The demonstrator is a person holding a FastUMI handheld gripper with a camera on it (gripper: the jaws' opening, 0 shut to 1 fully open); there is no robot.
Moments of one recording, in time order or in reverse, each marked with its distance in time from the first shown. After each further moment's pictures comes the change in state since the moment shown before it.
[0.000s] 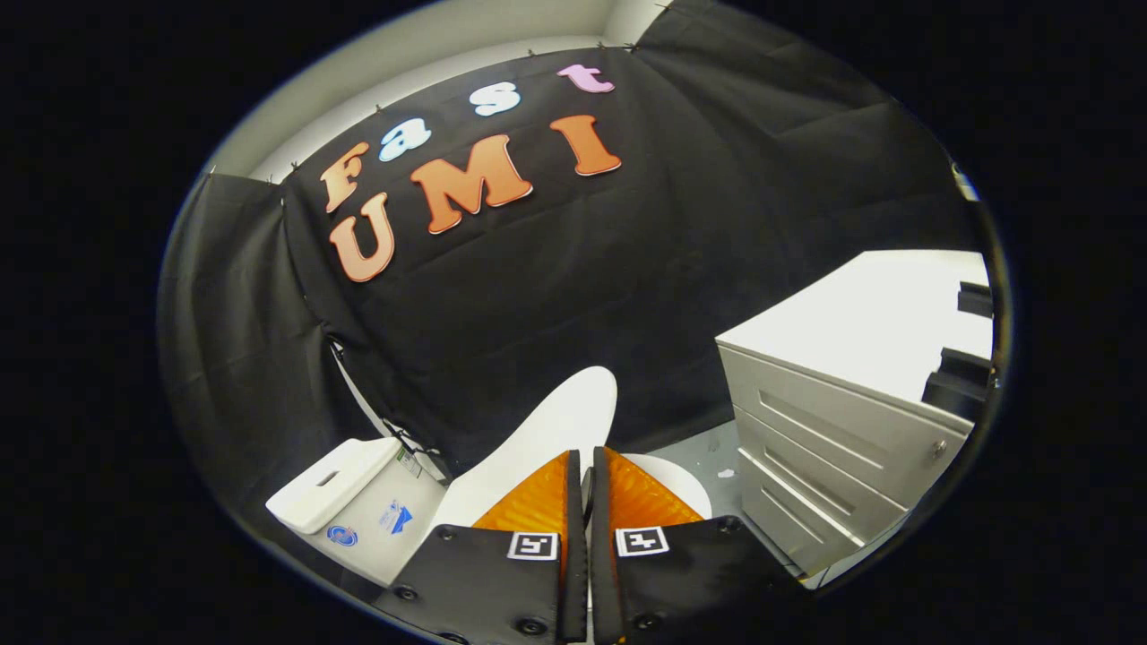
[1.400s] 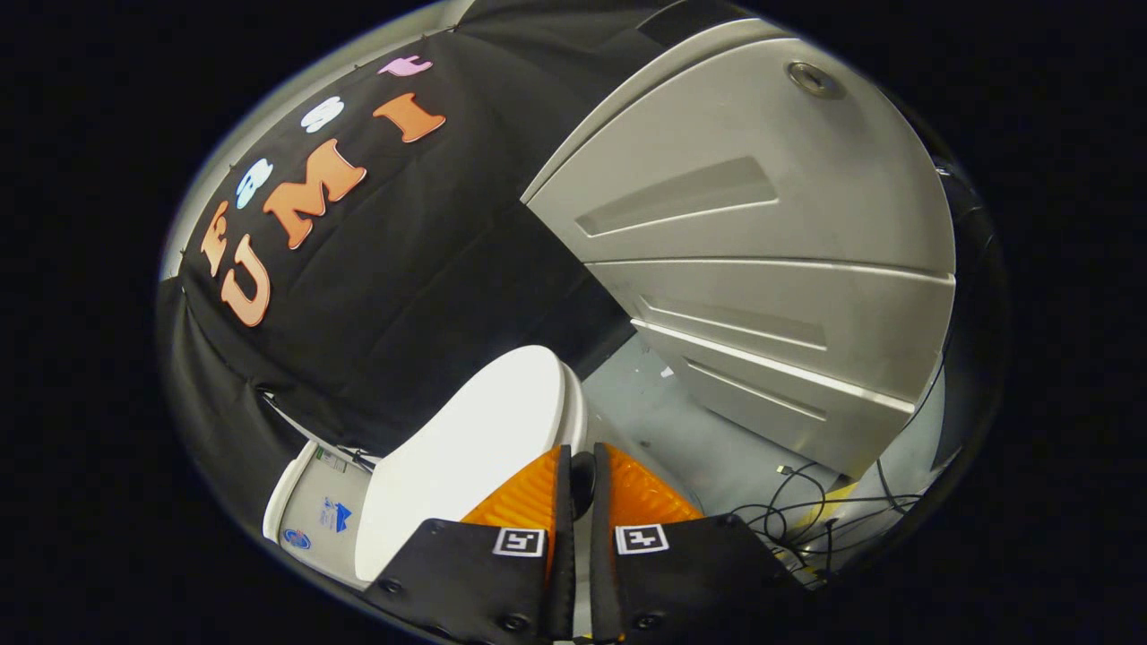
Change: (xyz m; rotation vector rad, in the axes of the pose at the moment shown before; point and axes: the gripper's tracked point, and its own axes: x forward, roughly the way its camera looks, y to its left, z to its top) arm -0.023 -0.149 -0.202 0.442 0.292 -0.216
